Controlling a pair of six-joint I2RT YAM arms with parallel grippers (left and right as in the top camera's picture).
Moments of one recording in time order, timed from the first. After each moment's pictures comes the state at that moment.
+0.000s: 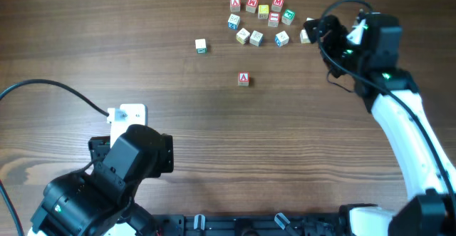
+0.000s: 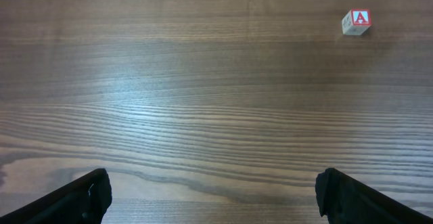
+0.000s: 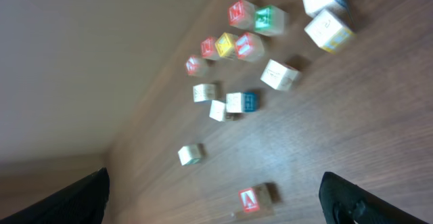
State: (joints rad) left arm -0.67 0.83 1.18 -1.40 -0.45 -0.55; right arm 0.06 1.47 1.10 -0.30 -0.33 0.92
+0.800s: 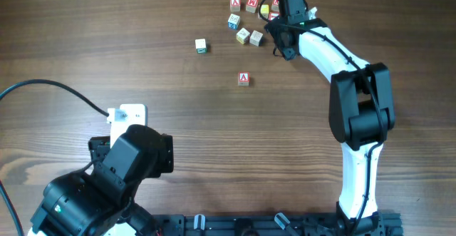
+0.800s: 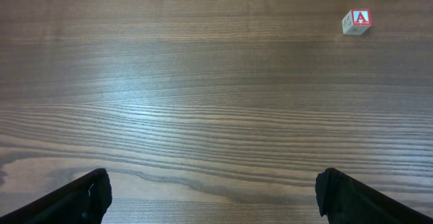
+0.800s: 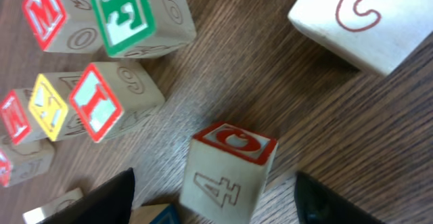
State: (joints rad) left arm -0.67 0.83 1.18 -1.40 -0.45 -0.55; right arm 0.26 2.29 1.70 -0.45 0.06 1.16
